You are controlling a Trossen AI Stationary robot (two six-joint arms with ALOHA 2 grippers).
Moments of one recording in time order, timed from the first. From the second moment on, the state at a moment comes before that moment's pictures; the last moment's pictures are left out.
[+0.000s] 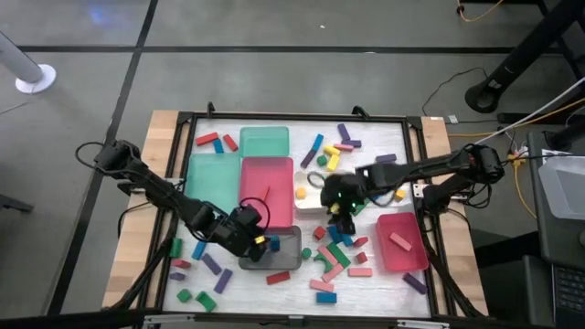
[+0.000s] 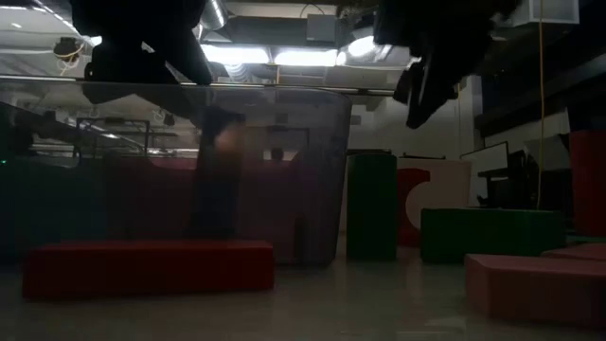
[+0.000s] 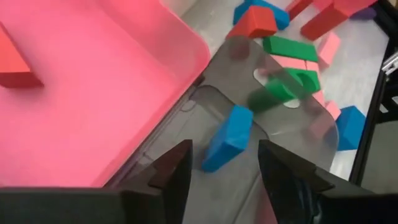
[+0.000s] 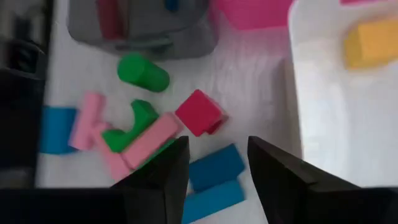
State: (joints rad) left arm -0.52 1.49 0.94 -0.35 -0.45 -1.14; right arm 0.13 1.52 1.12 -0.64 -0.21 0.17
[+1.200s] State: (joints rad) left arm -0.52 1.49 0.94 -0.35 -0.43 -1.09; right arm 0.36 1.72 1.21 -0.44 0.18 0.15
